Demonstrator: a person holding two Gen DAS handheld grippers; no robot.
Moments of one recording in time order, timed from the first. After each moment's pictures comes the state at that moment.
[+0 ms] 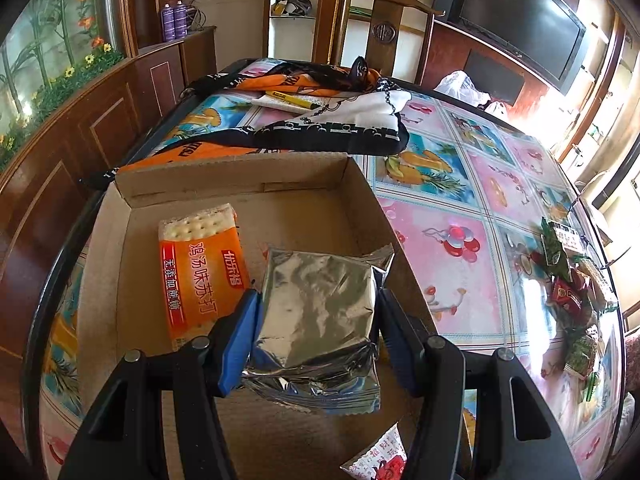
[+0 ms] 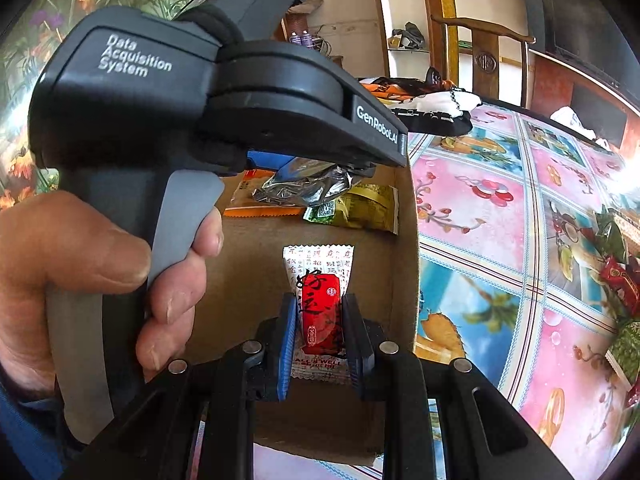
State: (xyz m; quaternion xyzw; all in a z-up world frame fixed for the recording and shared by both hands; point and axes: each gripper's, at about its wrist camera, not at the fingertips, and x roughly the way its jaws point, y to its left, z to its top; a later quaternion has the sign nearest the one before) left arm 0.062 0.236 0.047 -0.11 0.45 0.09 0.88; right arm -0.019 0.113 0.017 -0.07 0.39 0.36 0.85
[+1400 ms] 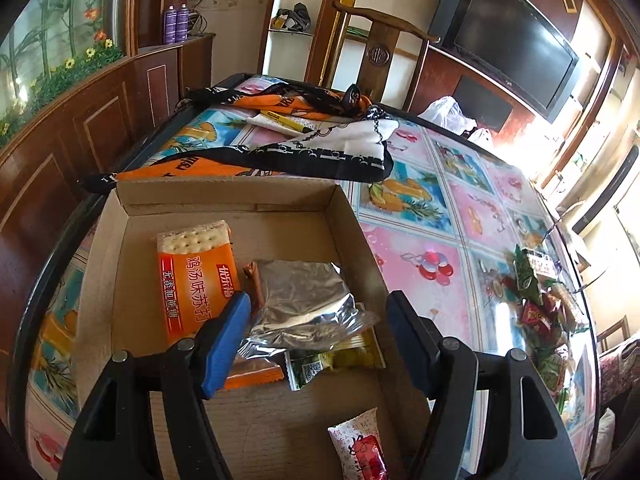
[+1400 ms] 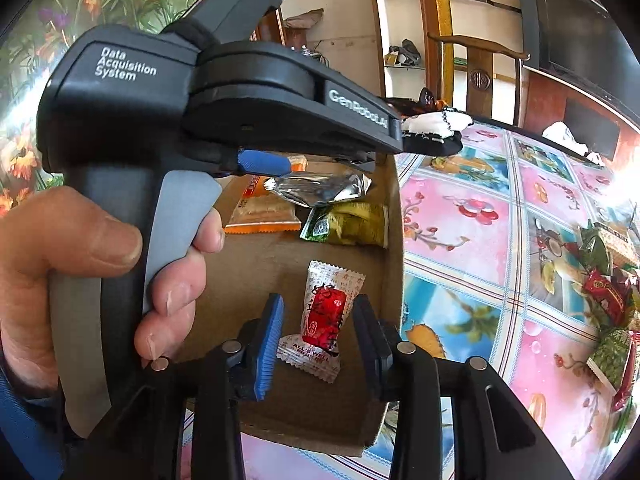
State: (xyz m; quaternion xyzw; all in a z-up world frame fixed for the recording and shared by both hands) left arm 0.053 0.243 0.065 -0.15 0.41 0.07 0.89; right arm -0.024 0.104 0.030 -0.07 0.36 0.36 0.86
